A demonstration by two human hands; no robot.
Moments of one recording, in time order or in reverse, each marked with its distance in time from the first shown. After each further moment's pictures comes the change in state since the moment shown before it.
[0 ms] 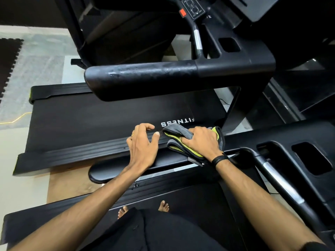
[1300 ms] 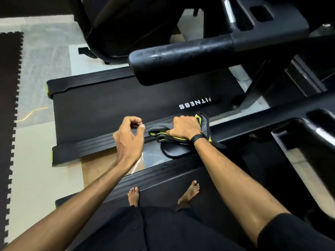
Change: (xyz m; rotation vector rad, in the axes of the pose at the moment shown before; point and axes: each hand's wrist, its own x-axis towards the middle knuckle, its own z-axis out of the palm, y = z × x) left_hand 0.009 -0.113 -0.205 -0.120 0.043 -0.002; right_hand 0.009 -0.248 0.055 -0.109 -0.303 -0.034
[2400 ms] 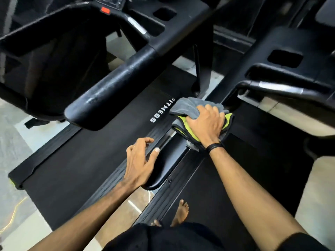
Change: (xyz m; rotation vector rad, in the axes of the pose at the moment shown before) left_hand 0.026 0.015 0.089 0.267 -0.703 0.495; right_hand -0.076 0.127 0.015 0.336 0.758 0.908
